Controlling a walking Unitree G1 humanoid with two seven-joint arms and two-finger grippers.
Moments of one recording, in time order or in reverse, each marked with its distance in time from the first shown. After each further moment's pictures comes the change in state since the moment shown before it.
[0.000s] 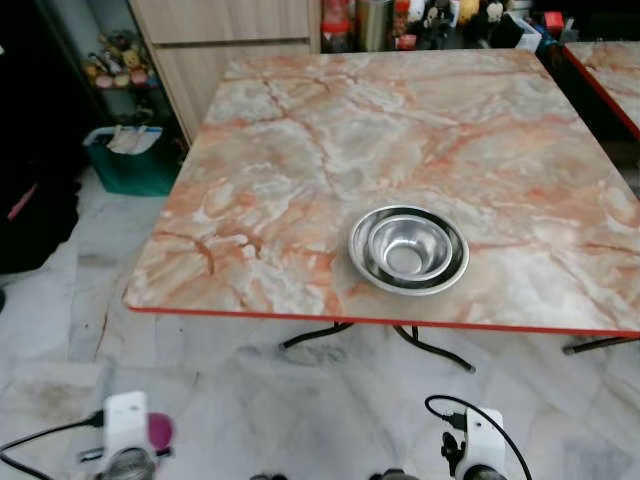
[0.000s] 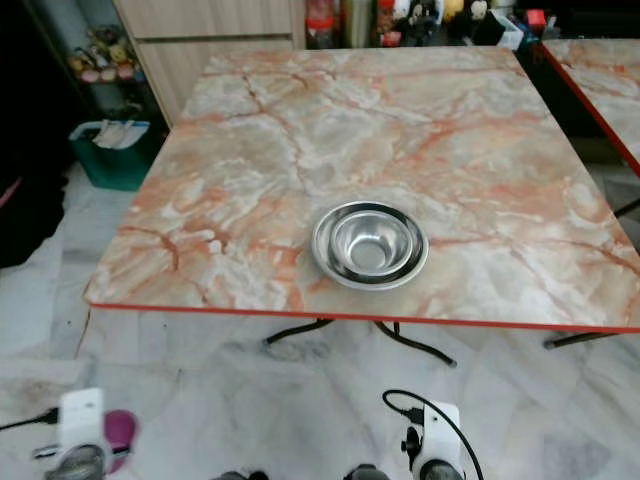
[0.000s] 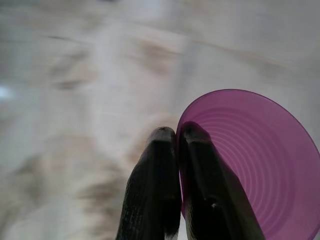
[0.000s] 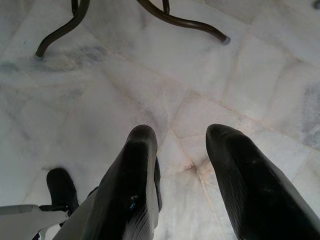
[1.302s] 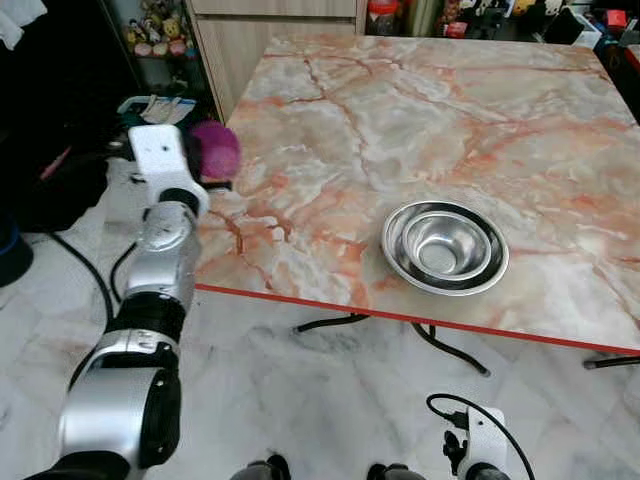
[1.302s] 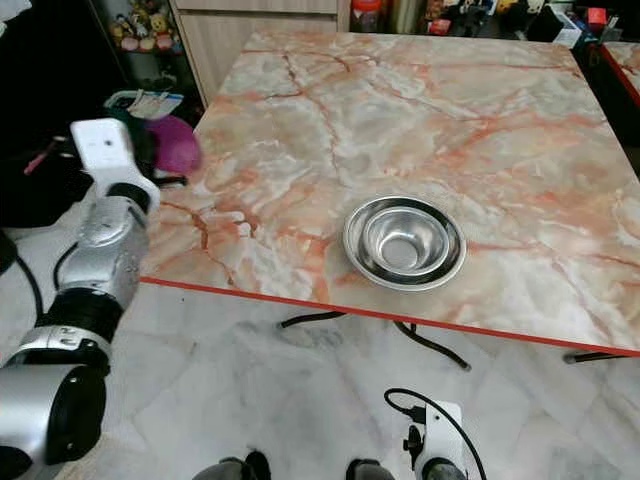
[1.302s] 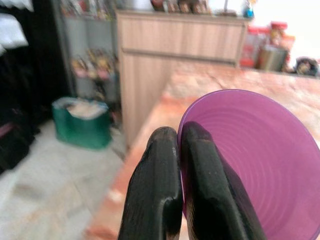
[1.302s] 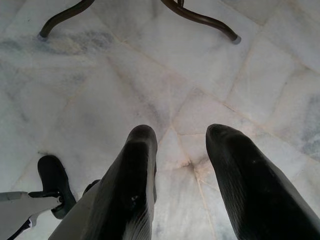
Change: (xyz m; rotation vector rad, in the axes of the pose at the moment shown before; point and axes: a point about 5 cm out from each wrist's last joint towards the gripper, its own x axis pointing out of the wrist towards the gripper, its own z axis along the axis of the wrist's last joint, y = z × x) left arm -0.107 -0.092 0.315 -0.447 -0.838 -0.748; right arm 0.000 -0.003 0.001 -0.006 0.003 0.000
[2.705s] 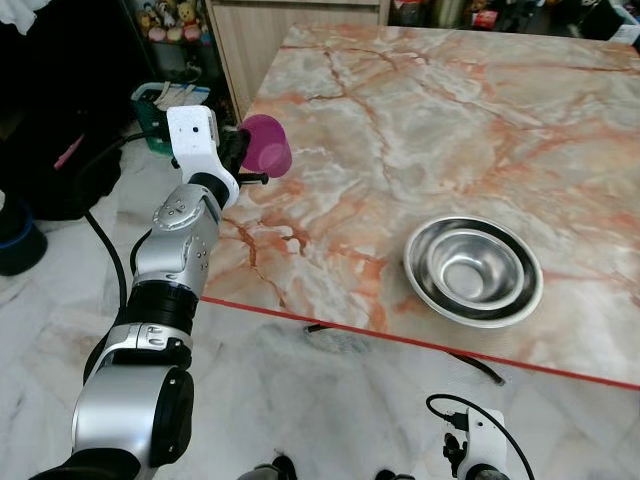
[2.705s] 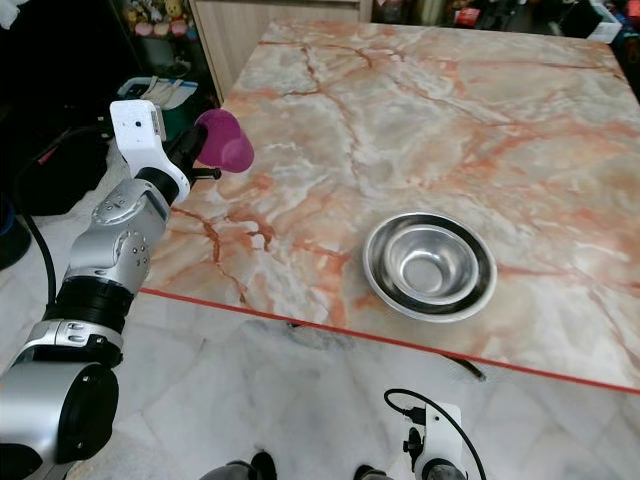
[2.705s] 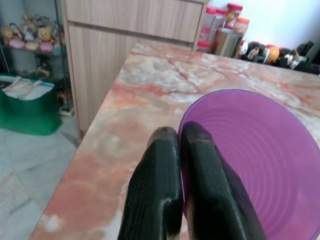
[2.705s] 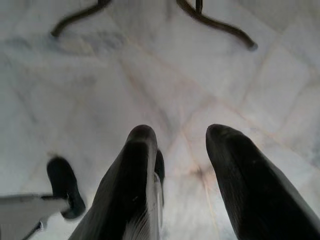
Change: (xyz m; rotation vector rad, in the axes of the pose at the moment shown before) left arm 0.000 -0.019 0.015 -0.039 0.052 -0.204; right arm 0.001 0.004 0.003 0.000 0.006 0.005
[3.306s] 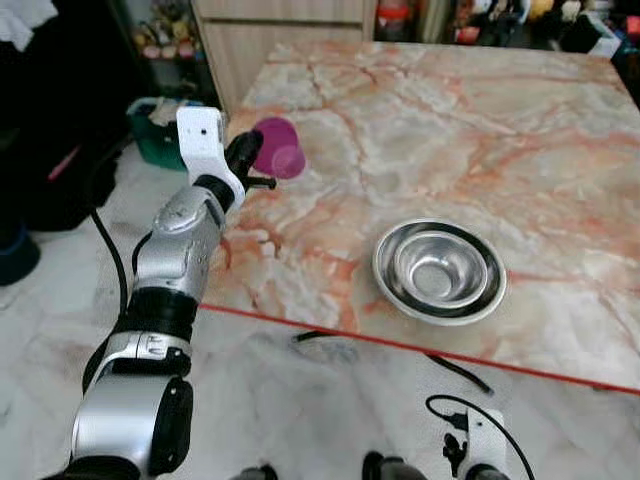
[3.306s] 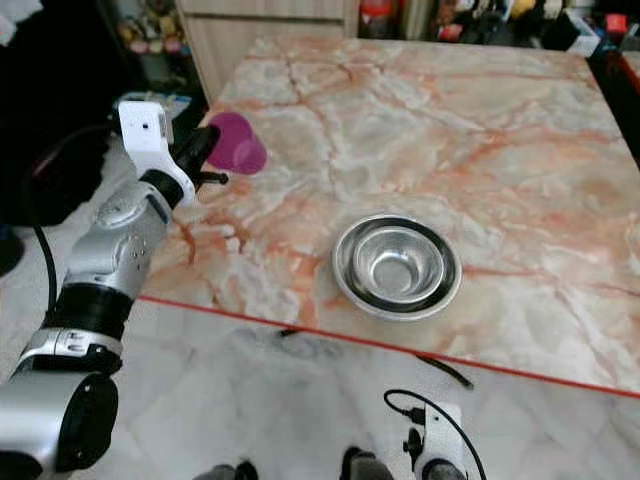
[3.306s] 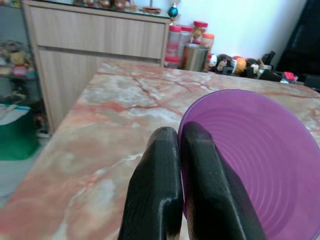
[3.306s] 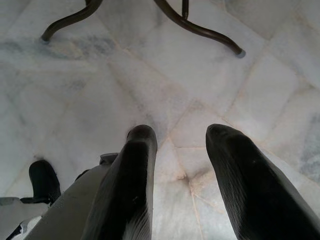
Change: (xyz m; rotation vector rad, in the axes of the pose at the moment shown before) left arm -0.002 -0.013 0.006 0.015 -0.036 -0.103; right arm -0.001 -0.004 -0.003 -0.007 0.015 -0.006
